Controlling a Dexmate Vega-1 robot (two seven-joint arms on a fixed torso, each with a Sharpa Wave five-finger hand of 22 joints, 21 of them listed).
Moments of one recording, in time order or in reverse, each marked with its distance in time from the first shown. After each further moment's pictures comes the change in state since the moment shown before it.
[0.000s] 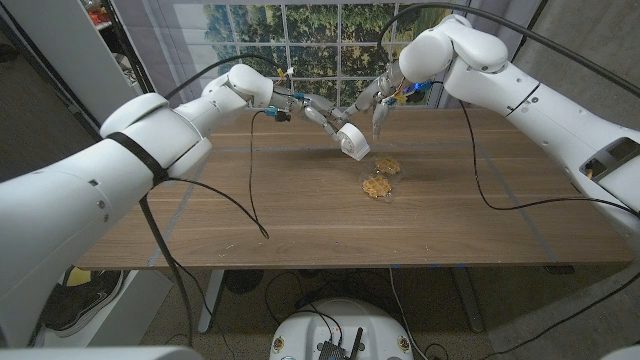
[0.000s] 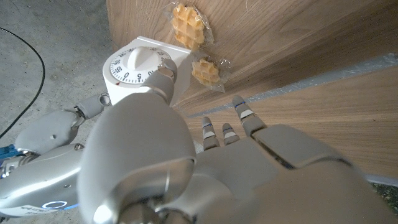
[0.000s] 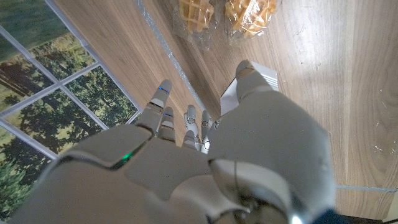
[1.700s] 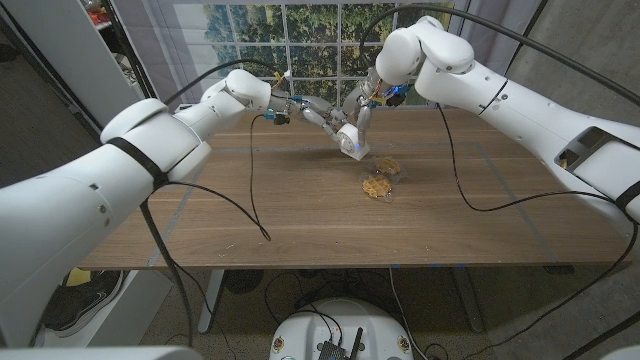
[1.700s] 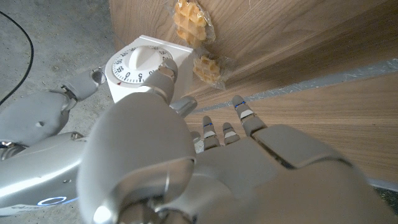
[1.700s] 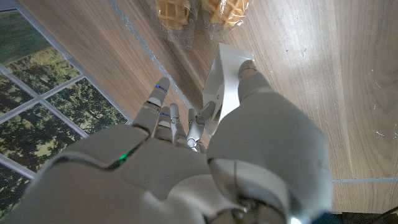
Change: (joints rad) left arm 0.027 0.005 -0.033 -0.001 -0.030 -0.006 -0.008; left_hand 0.000 0.000 0.013 0.002 0.000 -0.003 0.004 0.000 0.001 0.004 0.011 0.009 -0.009 0.005 0.005 0.005 0.001 0.000 0.000 0.011 0.000; right arm 0.060 0.075 -0.123 0.010 0.020 -0.177 0.039; right_hand -0.038 -0.022 -0.029 0.010 0.004 0.052 0.001 0.021 0.008 -0.005 0.023 0.005 -0.042 0.005 -0.002 0.009 -0.009 0.038 -0.002 0.008 0.003
